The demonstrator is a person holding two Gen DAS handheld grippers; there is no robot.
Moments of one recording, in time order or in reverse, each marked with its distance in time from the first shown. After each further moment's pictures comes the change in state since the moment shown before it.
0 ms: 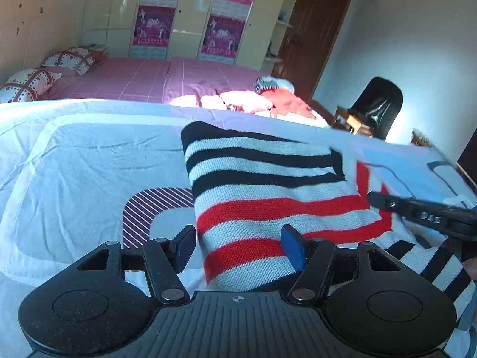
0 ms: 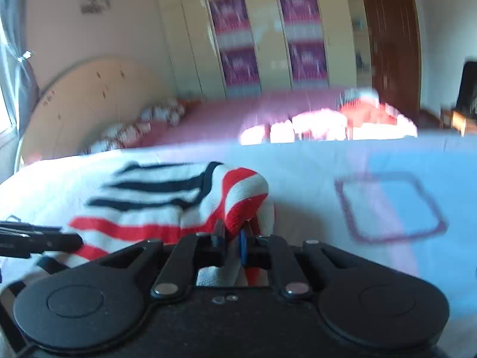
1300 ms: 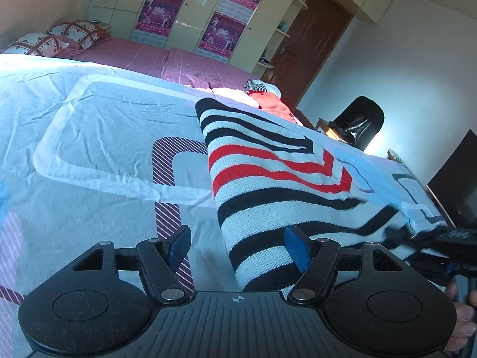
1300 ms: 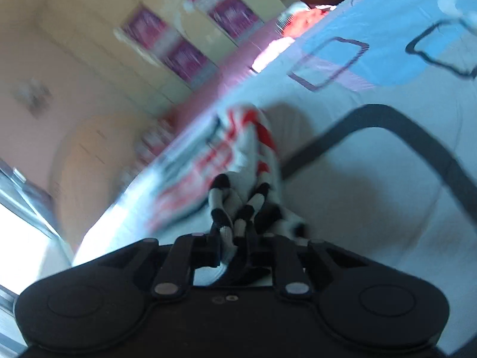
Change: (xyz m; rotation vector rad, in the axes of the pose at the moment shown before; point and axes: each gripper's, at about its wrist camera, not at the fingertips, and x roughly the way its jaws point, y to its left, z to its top) left arm -0.085 0.040 -0.058 -0.137 -0.019 -0.129; right arm -0.116 0.005 -0.075 0.668 -0.042 0.199
